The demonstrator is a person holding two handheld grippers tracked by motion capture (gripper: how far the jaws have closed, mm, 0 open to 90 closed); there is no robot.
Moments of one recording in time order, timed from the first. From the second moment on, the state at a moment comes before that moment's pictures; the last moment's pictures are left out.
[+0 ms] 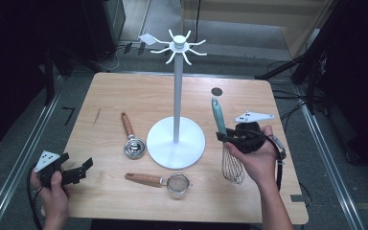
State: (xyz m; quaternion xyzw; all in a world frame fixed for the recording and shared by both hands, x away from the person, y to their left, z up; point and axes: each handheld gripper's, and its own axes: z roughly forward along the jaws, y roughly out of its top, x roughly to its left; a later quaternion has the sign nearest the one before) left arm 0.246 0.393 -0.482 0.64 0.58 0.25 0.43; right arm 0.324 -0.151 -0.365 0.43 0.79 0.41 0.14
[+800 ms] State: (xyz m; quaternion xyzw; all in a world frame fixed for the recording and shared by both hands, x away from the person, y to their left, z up) left arm 0.246 0.392 -0.482 0.65 0.58 0.25 0.43; right arm 0.288 -0.124 -0.341 0.38 0.72 0.55 0.20
